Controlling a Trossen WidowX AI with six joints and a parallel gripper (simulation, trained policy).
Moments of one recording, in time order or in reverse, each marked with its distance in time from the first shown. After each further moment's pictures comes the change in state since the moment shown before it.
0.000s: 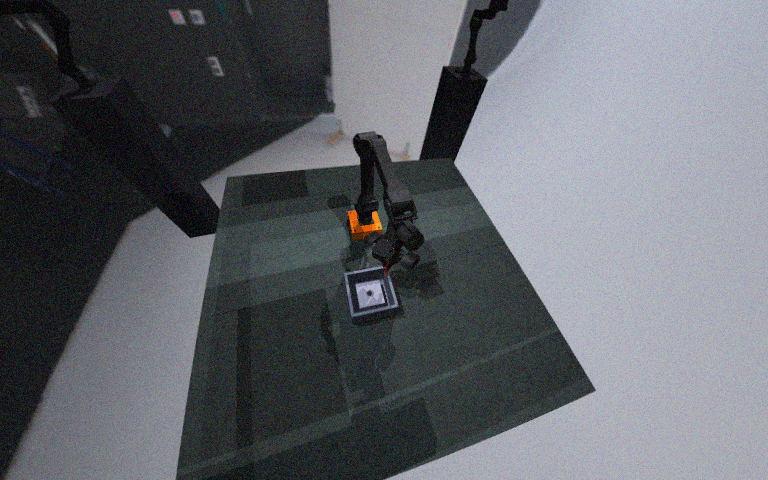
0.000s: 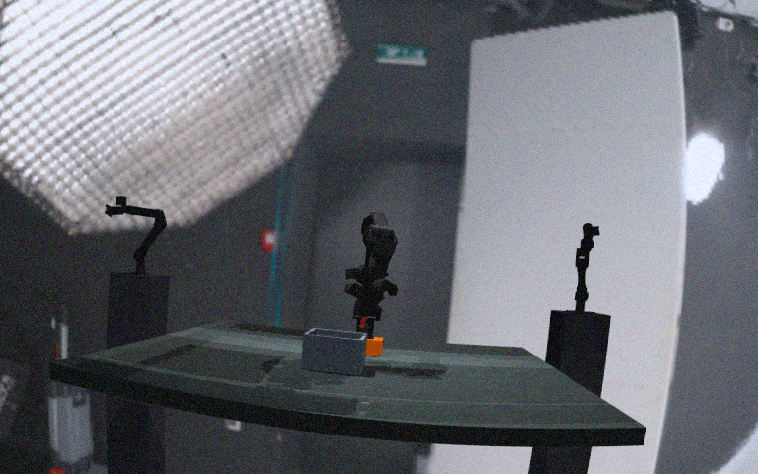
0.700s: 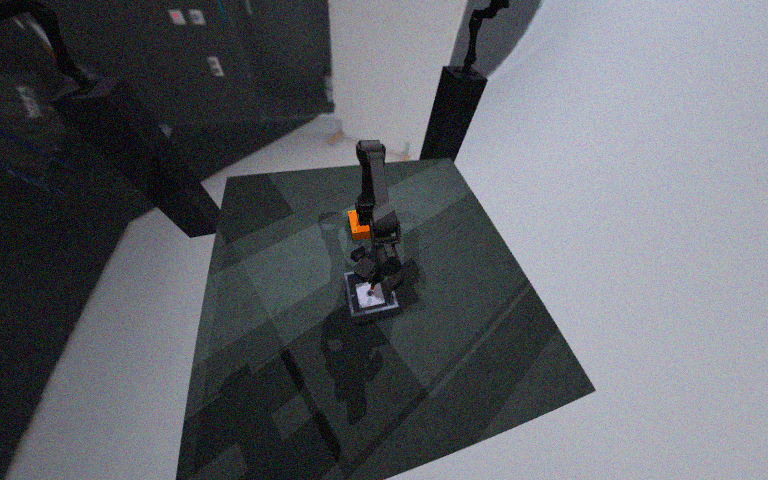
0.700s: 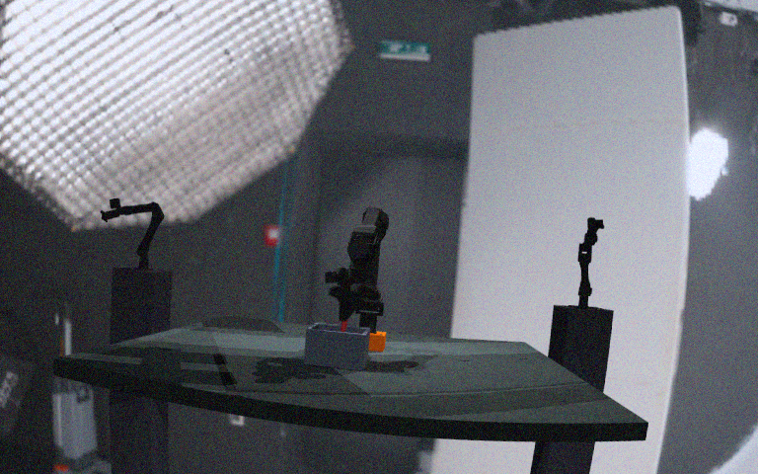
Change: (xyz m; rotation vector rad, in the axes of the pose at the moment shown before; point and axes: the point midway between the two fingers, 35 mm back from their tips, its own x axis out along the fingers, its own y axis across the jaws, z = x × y) arm 0.048 -0.011 0.056 0.103 0.016 -0.049
